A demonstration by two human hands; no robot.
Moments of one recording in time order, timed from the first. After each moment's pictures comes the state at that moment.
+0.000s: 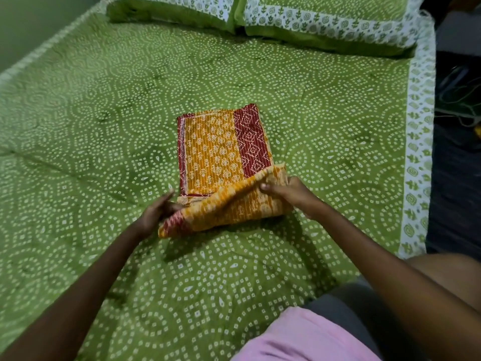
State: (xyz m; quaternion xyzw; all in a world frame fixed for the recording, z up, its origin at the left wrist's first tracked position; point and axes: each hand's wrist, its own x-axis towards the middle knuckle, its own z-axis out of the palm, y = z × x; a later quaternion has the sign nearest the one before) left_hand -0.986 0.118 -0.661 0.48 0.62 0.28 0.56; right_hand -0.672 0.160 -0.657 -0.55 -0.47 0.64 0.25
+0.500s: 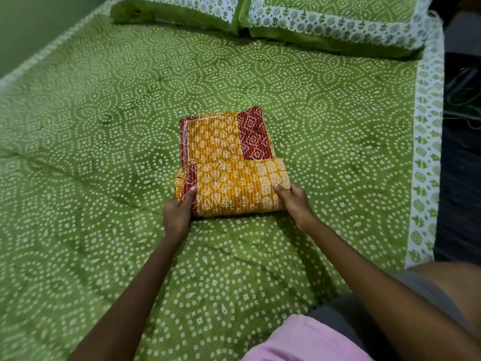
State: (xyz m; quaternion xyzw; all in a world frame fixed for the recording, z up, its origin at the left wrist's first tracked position) left_hand -0.947 0.138 -0.699 0.34 0.79 0.38 0.34; right_hand -0.690 0.166 -0.706 -0.63 -0.36 0.59 0.36
